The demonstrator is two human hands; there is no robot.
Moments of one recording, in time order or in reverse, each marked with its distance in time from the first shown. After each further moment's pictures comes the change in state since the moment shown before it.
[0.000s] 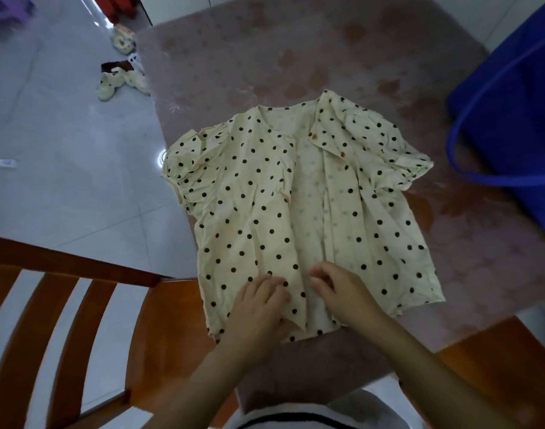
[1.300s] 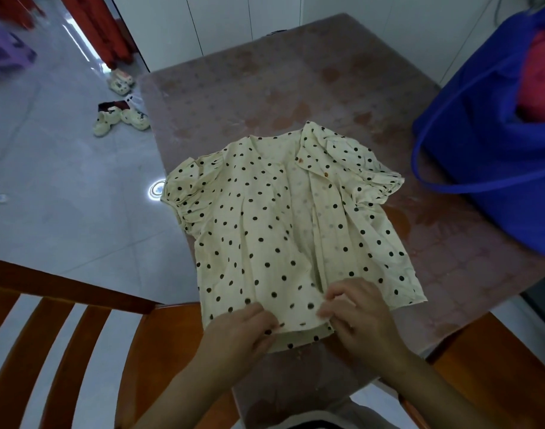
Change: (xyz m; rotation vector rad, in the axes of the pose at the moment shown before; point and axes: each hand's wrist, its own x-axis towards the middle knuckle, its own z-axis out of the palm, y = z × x) left_hand -0.026 -0.004 -0.051 -0.091 0.081 0.219; right_hand -0.057 0.005 -0.017 -0.255 0.518 -0.750
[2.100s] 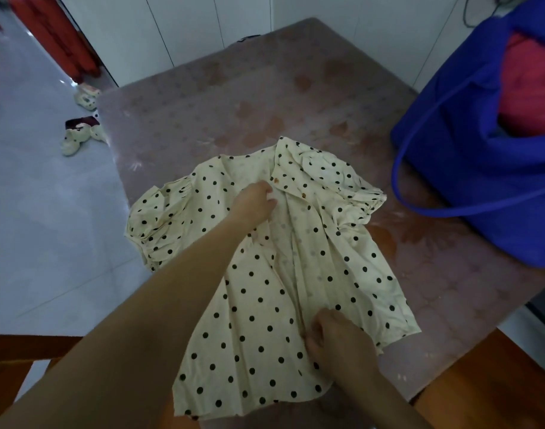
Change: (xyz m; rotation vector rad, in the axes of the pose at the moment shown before) left_hand 0.293 -0.084 -0.006 -0.071 0.017 -0.396; right_hand 0.015 0.025 0.037 -0.218 -0.451 0.737
